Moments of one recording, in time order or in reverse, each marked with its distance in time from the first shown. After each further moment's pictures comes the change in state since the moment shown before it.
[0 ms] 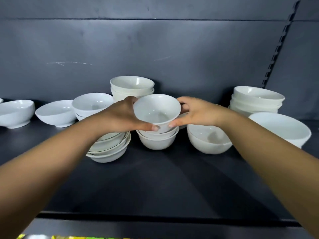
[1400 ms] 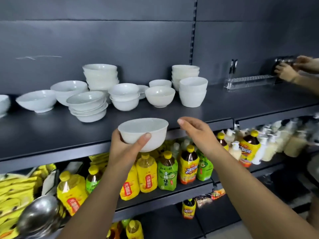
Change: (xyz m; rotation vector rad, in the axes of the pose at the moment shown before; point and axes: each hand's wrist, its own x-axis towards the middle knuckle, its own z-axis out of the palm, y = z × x) left_hand -0.207 0.024 0.133 -0.877 0.351 -0.082; right_hand -0.255 -0.015 0.122 0.454 0.712 0.249
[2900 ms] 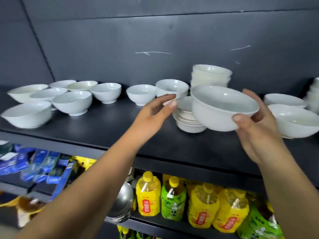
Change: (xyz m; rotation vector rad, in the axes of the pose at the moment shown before) left_hand 0.125 0.057 -0.179 0.316 -0.071 0.216; right_hand 0.094 -0.058 0.183 0.529 -0.327 -0.288
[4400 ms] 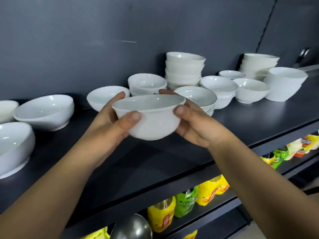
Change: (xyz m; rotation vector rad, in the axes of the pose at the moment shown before) left_hand 0.054 -0.061 -0.136 -0.551 -0.508 -0.051; right_hand 0.036 0.054 0.163 0.137 -0.020 0.307
